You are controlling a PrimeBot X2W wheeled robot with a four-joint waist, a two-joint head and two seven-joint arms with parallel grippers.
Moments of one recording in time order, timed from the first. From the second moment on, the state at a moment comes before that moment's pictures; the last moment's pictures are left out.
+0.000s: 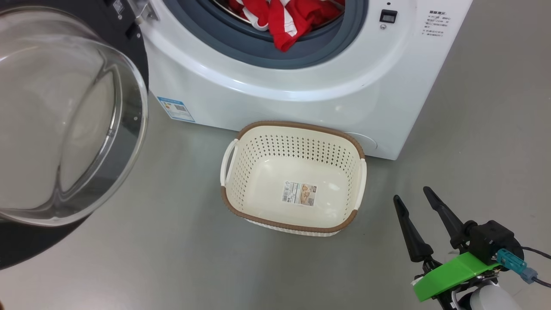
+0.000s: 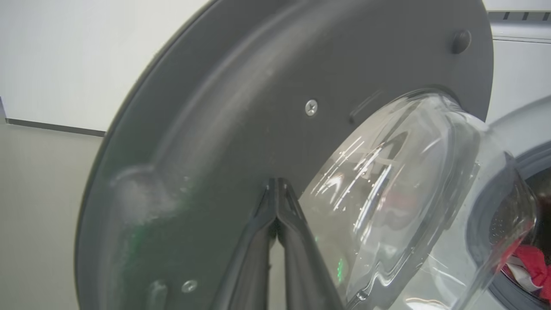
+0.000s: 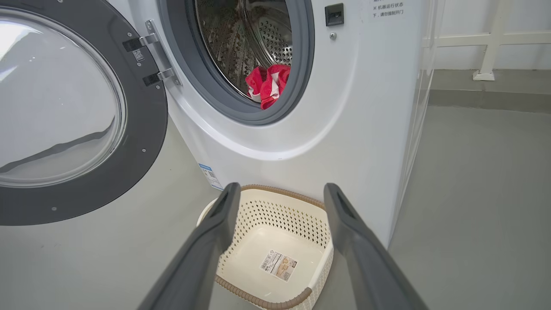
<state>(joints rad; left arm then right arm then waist) -0.44 0.08 0.71 0.46 -0.24 -0.13 -0.26 -0.11 -0.15 0.15 0.26 0.36 0.12 -0.26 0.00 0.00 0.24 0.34</state>
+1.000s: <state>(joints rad) -0.31 0.06 0.56 0.41 -0.28 -0.13 -0.26 -0.10 -0.15 0.15 0.26 0.36 0.12 -0.26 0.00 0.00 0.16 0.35</state>
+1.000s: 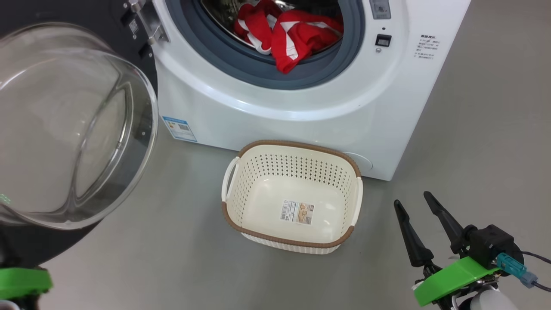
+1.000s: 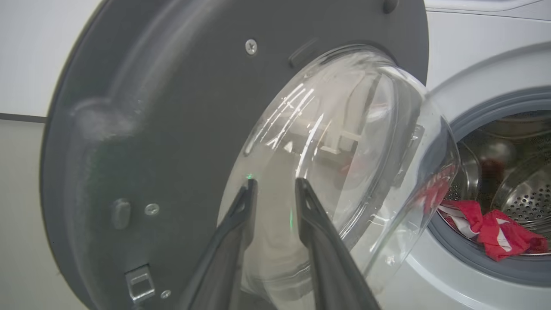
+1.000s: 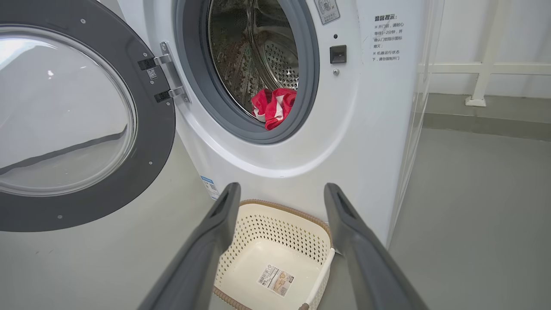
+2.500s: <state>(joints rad) -0.04 0.08 -0.03 0.21 -0.40 -0.13 -0.26 0.04 -0.12 -0.06 0.21 0.37 0.12 -0.26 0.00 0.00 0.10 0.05</state>
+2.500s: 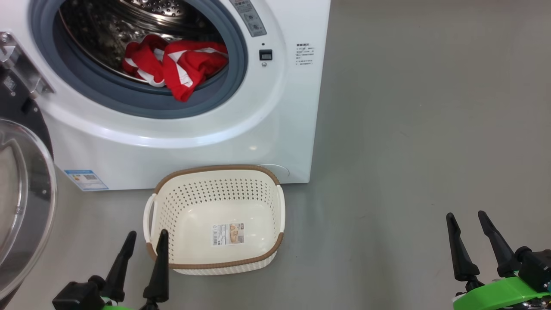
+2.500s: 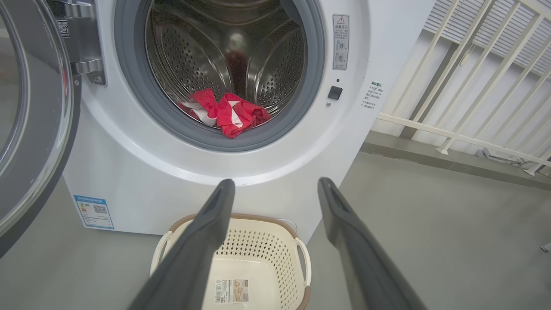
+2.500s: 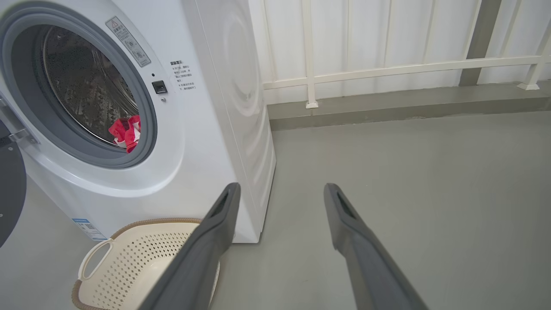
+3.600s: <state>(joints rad) -0.04 0.08 -0.01 0.19 -0.40 -0.13 -0.26 0.04 -0.11 -0.07 0.20 0.37 0.12 -0.26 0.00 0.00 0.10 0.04</state>
